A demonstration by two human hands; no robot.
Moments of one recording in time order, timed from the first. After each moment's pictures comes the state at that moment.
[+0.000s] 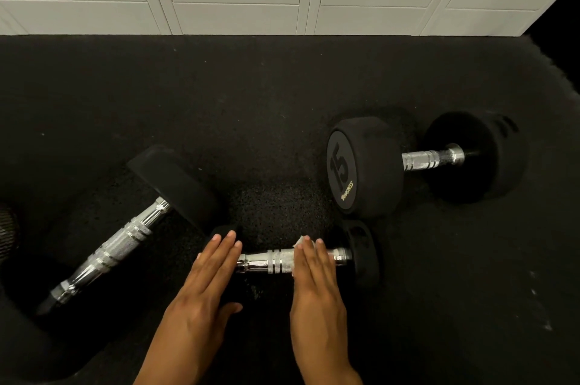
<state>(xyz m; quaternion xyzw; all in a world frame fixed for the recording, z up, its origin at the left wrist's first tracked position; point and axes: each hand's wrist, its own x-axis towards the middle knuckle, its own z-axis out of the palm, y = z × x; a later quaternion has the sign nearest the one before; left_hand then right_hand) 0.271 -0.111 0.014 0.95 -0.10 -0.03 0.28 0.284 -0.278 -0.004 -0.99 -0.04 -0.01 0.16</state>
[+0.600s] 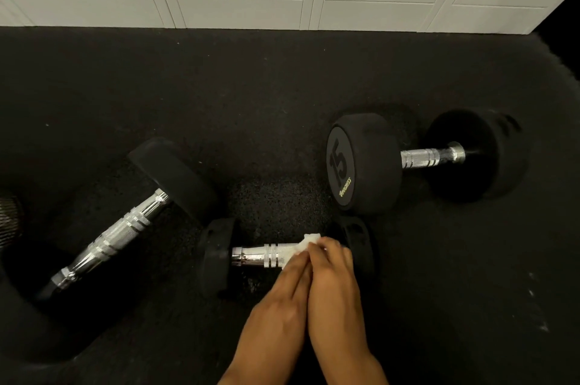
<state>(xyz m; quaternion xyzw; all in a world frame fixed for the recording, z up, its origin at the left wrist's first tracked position) 0.267 -0.212 0.011 0.96 -0.14 -0.06 0.22 0.293 -0.305 0.035 -0.96 -0.03 0.05 0.26</state>
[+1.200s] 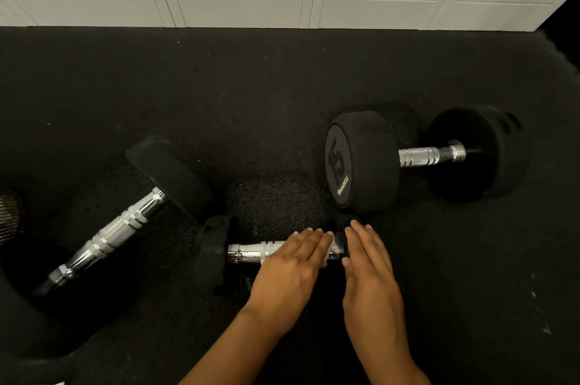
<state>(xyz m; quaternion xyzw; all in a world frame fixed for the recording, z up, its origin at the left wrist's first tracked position) 0.314 -0.221 -0.002 0.96 -0.20 0.01 0.20 0.303 -0.348 0.028 -0.97 -0.02 -0.05 0.22</state>
